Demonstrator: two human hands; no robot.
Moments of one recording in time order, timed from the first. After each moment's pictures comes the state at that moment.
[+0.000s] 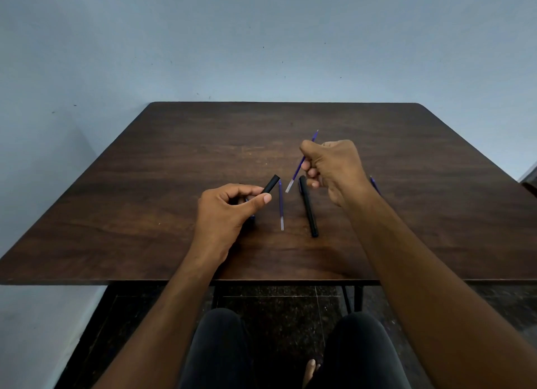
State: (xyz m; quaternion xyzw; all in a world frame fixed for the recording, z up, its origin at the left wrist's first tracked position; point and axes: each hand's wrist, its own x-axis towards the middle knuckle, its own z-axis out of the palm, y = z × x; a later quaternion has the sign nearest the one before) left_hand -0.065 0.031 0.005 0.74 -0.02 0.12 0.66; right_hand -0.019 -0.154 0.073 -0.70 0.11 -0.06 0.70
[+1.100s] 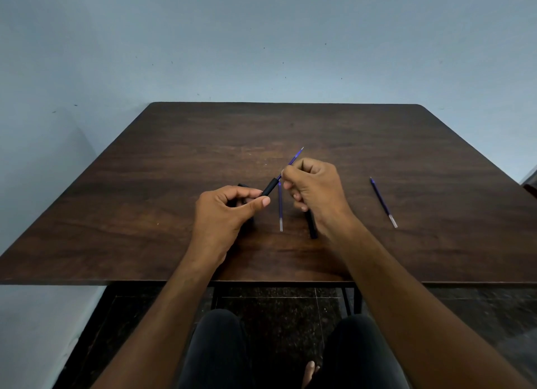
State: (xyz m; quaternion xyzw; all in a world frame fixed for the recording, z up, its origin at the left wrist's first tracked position) left_hand -0.069 0.032 0.006 0.75 -0.03 0.12 0.65; right_hand -0.035 -0.137 0.032 -0.69 0.00 -0.06 0.72
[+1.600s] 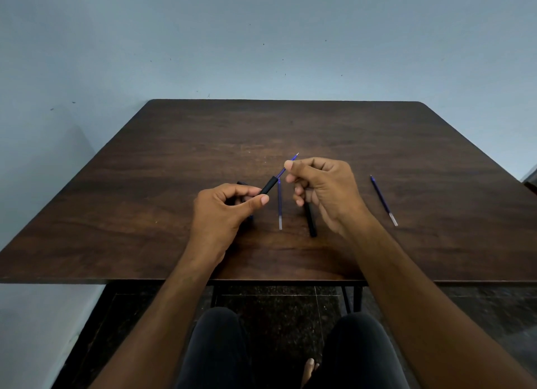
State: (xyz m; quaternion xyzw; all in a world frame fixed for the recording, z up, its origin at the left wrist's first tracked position) left_hand -0.070 0.030 0.009 0.75 -0.02 0.12 0.65; right_hand -0.037 -0.156 0.035 -0.62 -0.03 -0.02 0.78
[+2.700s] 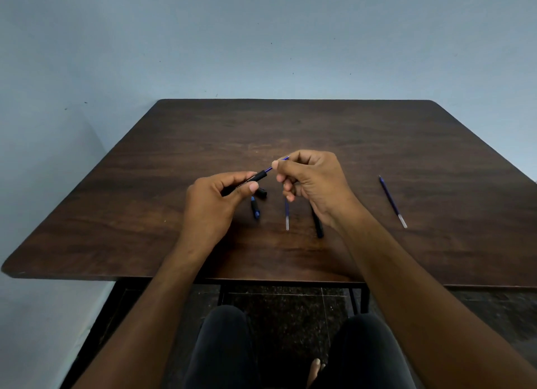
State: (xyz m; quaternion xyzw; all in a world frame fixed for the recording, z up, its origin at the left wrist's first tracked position) left_hand -0.059 0.055 0.022 0.82 -0.08 0.19 0.53; right_hand -0.028 -0.133 0.043 -0.66 -0.07 0.00 0.75
